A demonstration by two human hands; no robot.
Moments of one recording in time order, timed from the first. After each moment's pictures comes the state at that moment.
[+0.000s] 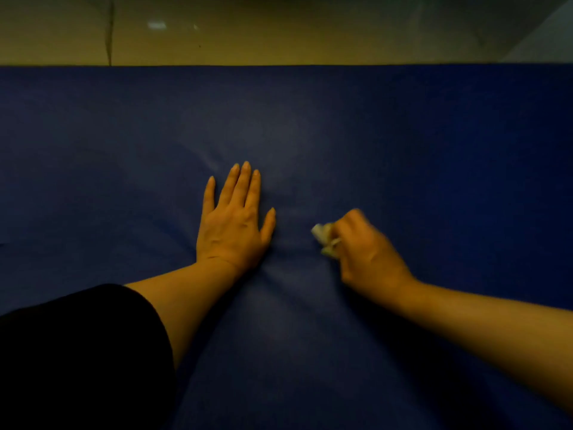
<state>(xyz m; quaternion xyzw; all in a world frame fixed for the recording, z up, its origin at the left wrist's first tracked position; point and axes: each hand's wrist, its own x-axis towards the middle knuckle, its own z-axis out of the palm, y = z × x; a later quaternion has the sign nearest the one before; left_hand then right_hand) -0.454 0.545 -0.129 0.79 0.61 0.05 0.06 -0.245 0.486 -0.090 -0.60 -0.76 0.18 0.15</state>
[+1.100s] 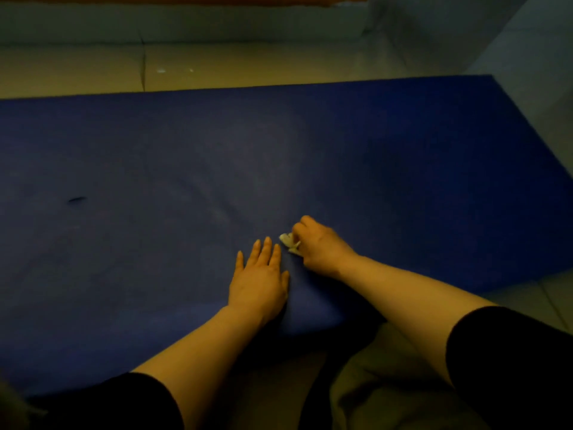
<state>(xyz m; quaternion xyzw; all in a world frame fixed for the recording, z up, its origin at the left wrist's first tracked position) -0.434 0.350 -0.049 0.77 0.56 -0.13 0.27 -0.283 0.383 -0.038 -0.64 -0.72 0.26 -0.03</state>
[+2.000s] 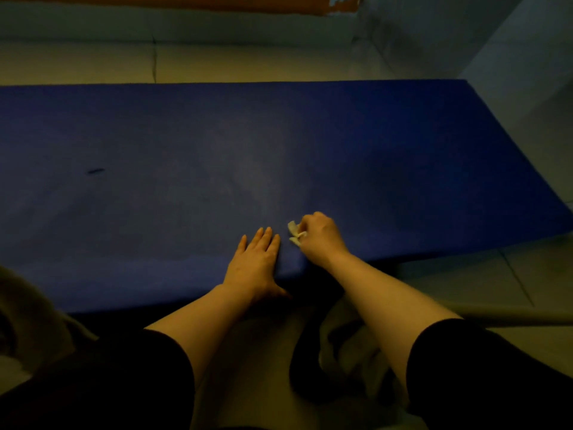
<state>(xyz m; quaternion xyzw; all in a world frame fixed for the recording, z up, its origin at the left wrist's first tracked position) -0.455 0.300 -0.031 0.83 0.49 -0.13 0.26 -0.298 0.318 -0.025 -0.75 -0.62 0.22 0.07</state>
